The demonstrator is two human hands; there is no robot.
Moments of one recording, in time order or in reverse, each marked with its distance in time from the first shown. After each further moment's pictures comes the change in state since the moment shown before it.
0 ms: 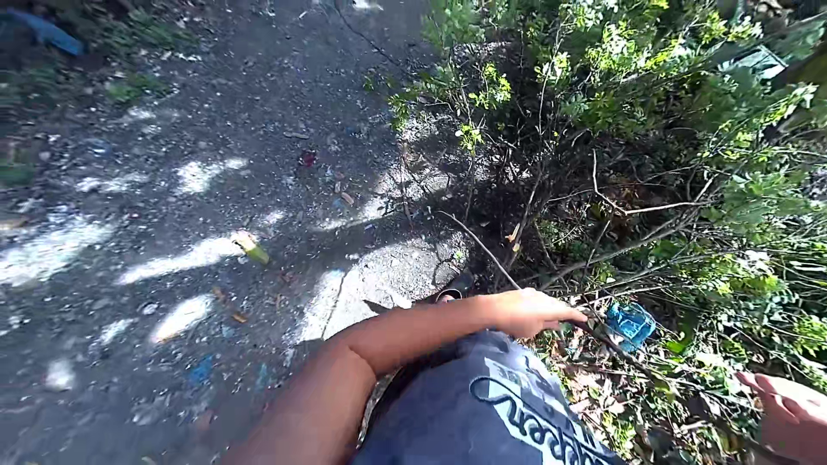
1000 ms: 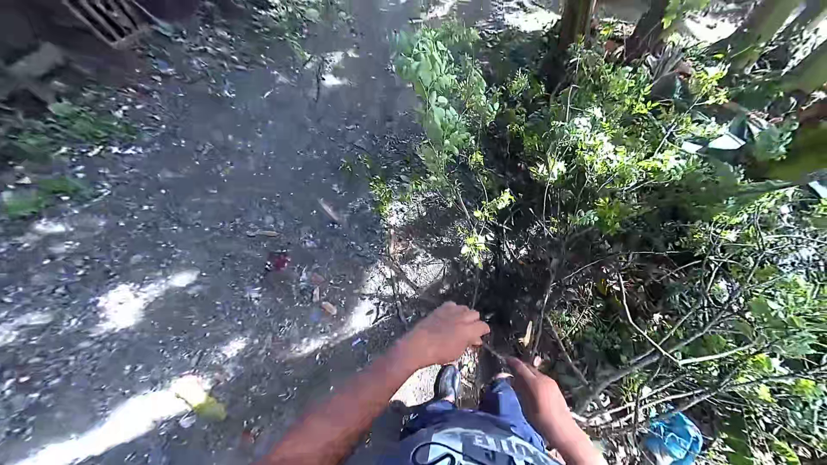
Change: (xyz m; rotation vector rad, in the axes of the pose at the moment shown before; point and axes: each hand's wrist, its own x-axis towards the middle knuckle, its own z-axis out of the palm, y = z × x) left_hand -0.109 -0.303 -0.392 0.353 0.037 -0.239; right_hand 0.313 0.325 0.366 -0.634 -0.625 0.734
